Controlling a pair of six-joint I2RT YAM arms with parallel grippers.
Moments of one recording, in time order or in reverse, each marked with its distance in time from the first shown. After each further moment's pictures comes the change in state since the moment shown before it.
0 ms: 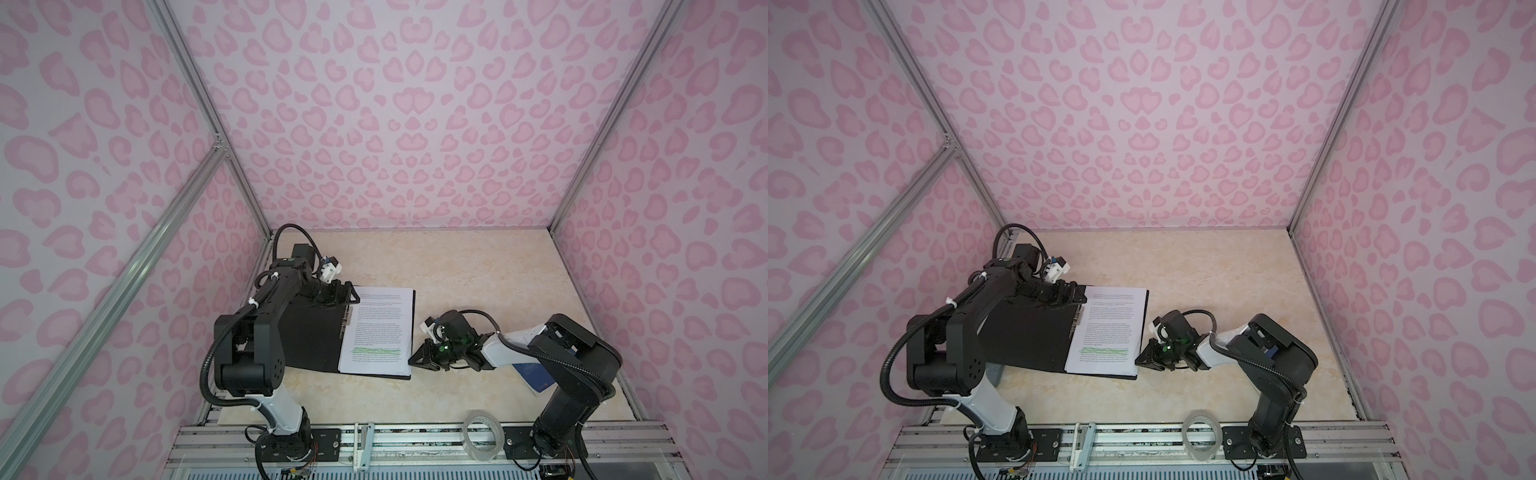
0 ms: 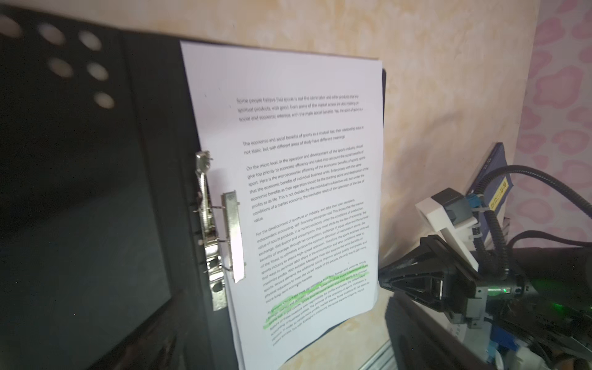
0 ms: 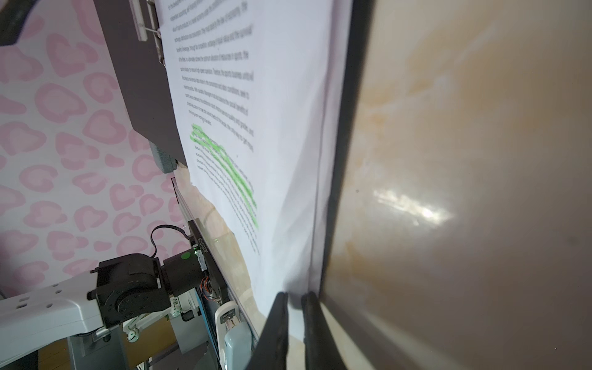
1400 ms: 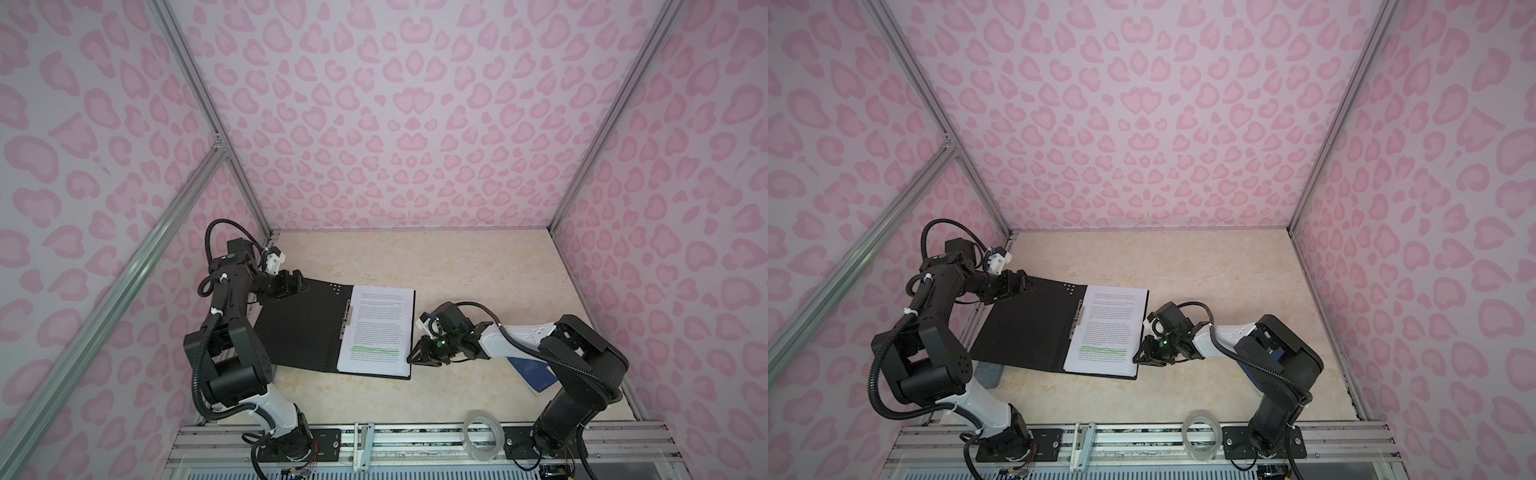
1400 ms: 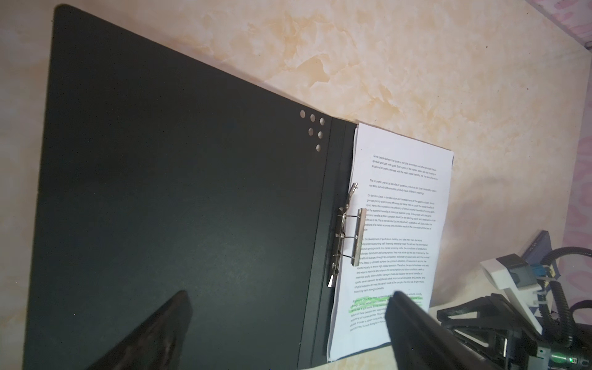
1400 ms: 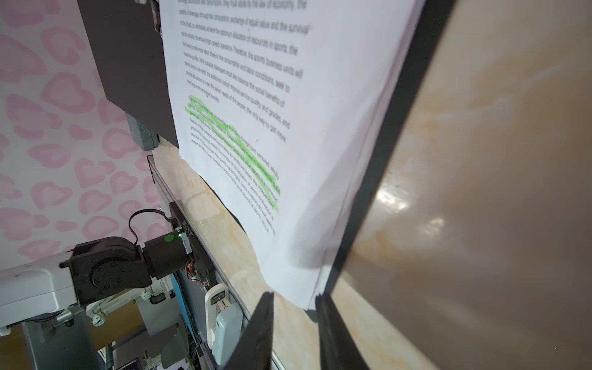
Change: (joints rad) left arm 0.340 0.012 0.129 -0.111 -0.054 0.125; right arm 0.006 -0.053 0.144 -0.332 0.016 -0.183
